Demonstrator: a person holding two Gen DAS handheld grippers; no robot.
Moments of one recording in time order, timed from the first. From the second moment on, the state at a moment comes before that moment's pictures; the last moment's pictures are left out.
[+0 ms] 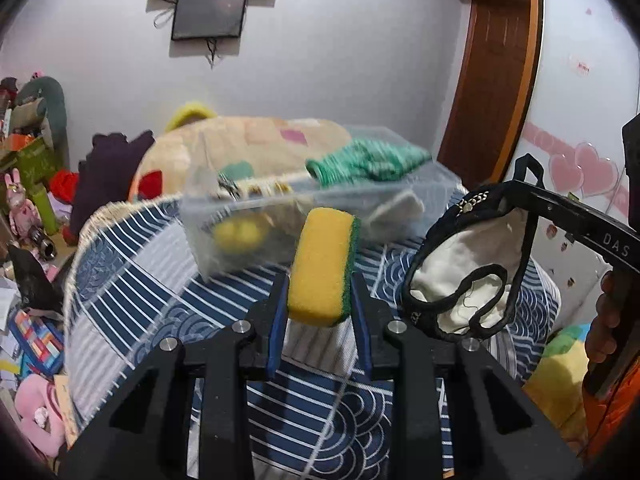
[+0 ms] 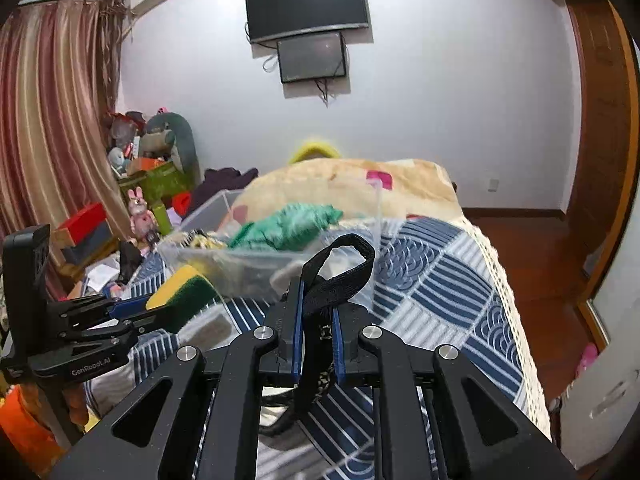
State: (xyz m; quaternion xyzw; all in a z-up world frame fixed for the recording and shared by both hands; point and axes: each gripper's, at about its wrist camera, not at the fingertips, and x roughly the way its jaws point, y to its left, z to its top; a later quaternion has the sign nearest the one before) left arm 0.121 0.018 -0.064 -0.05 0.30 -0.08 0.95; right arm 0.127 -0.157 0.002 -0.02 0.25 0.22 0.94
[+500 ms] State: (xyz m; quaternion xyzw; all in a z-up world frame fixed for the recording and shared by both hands) left arm 0.136 0.051 -0.014 -0.07 0.24 -0.03 0.97; right arm 0.160 -0.117 0.059 -0.01 0.18 0.23 0.96
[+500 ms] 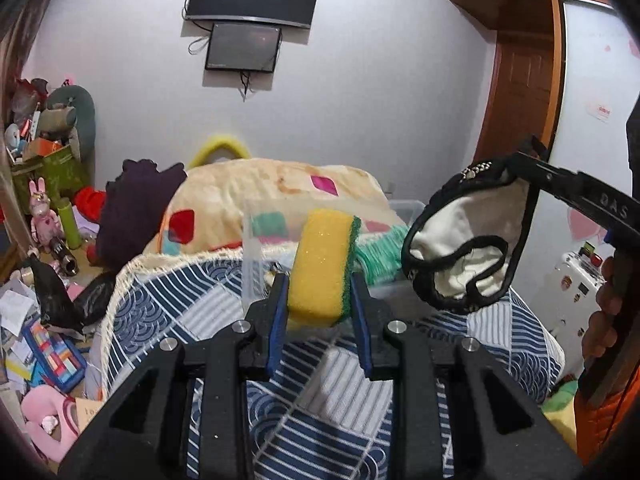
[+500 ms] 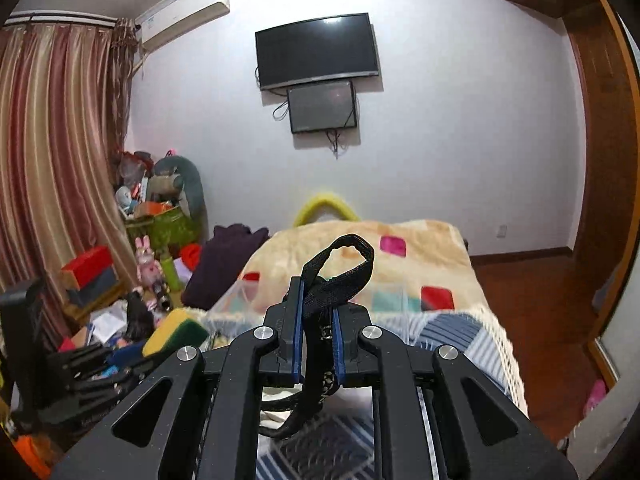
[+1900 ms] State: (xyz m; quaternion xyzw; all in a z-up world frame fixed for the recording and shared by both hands) left arm 0.182 0.048 -0.045 -0.06 0.28 -0.02 0.96; right arm 0.177 -0.082 0.006 -0.11 0.24 0.21 0.94
